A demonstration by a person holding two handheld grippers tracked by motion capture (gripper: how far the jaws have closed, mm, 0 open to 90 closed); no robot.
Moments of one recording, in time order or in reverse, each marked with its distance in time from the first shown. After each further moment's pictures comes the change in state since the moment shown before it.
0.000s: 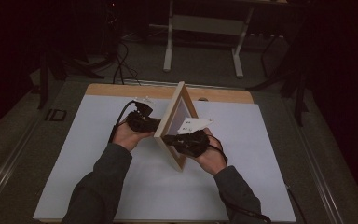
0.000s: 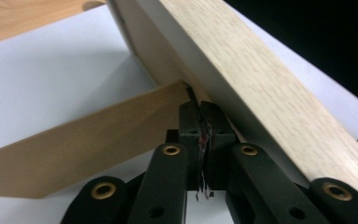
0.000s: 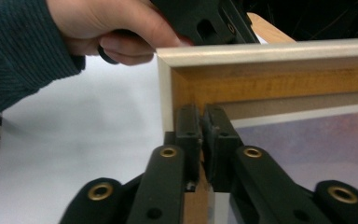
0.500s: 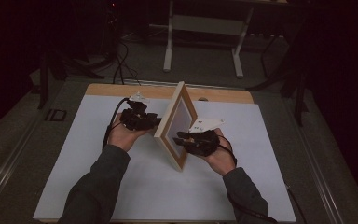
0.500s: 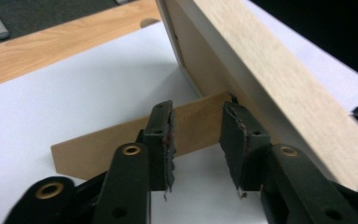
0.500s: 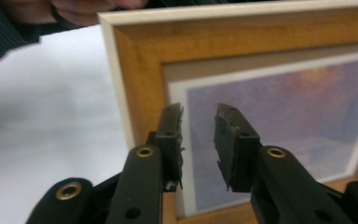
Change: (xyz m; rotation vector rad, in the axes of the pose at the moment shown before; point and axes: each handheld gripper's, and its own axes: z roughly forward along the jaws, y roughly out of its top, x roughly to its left) left arm -0.004 0.002 -0.022 -0.063 0.184 -0.020; right arm -0.016 -0.018 -0.016 0.002 -0.065 0.042
